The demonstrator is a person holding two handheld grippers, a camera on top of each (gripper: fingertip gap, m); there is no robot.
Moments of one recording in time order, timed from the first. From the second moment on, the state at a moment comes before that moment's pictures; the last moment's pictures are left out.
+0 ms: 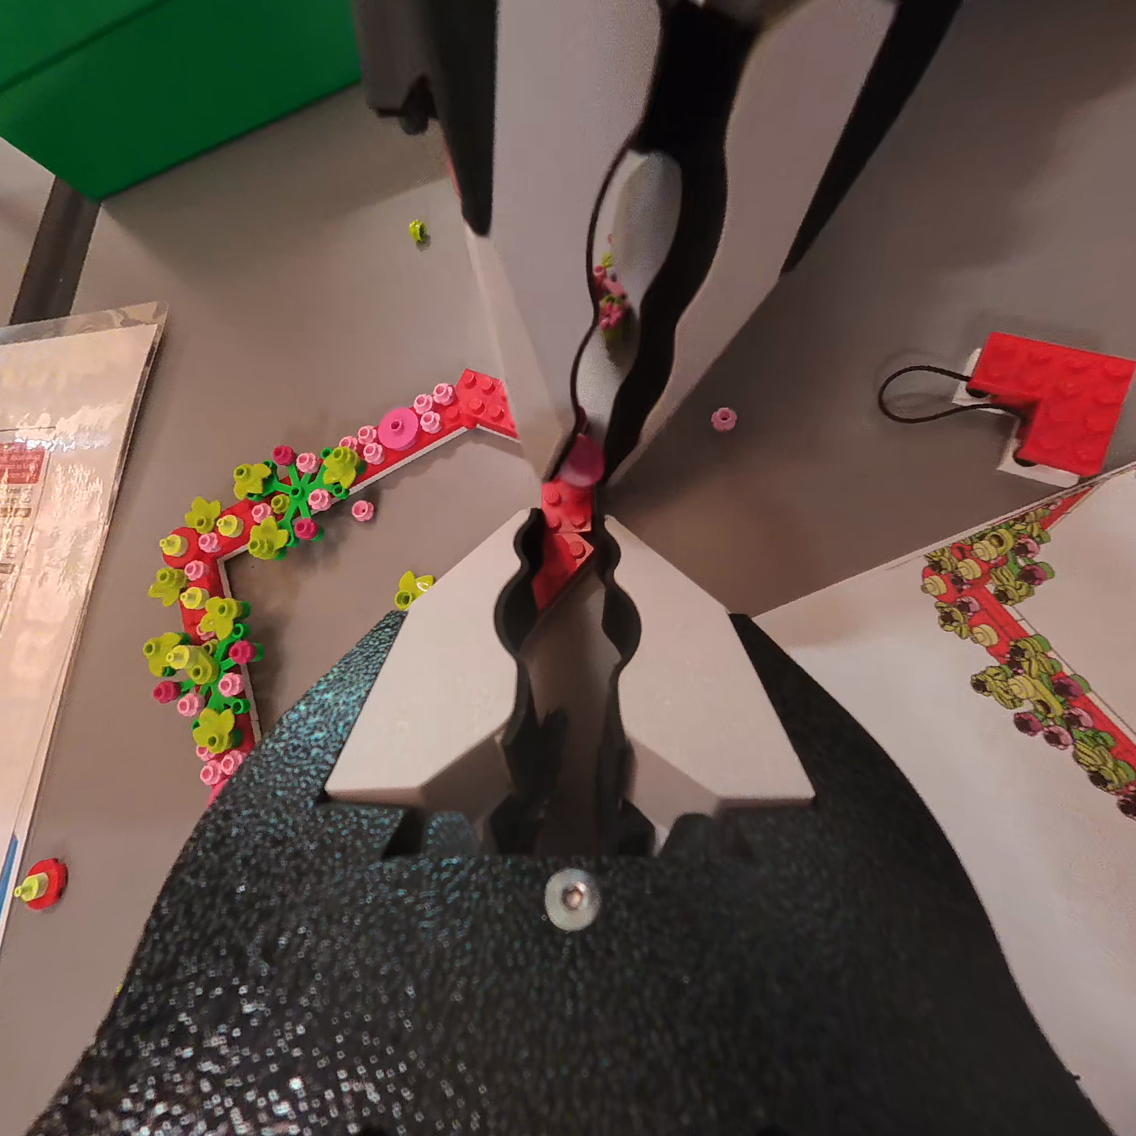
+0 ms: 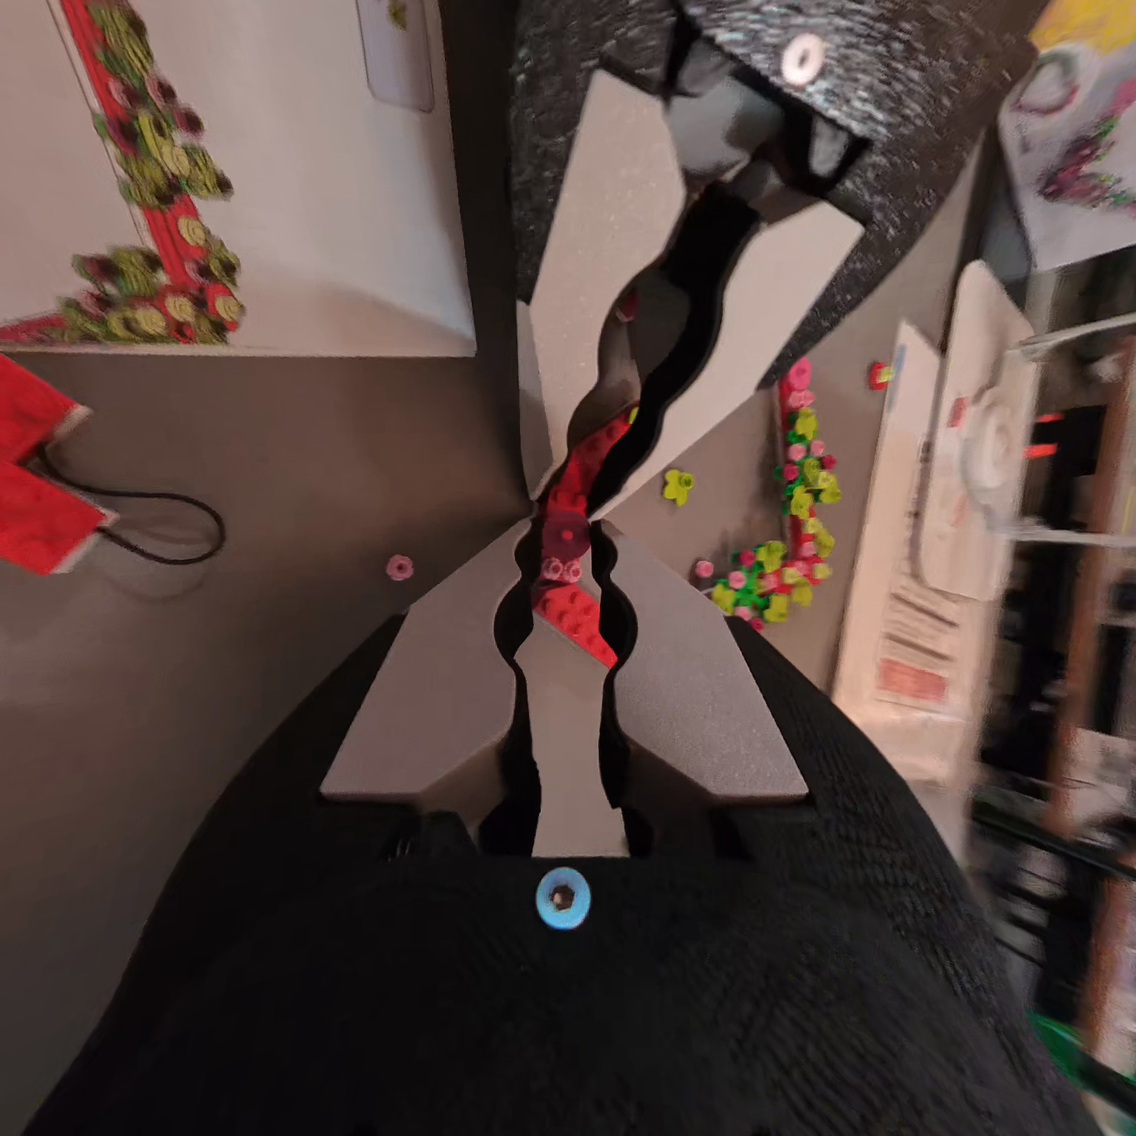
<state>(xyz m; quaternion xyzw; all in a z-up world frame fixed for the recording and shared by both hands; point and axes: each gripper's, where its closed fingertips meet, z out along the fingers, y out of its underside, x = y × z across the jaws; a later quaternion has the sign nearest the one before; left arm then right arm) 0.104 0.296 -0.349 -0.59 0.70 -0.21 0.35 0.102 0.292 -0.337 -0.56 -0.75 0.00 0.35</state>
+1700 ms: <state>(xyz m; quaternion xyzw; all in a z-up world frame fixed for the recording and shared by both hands) 0.115 0.297 -0.349 -0.58 0.70 -0.20 0.37 0.109 0.296 -0.345 -0.68 -0.67 0.20 0.23</state>
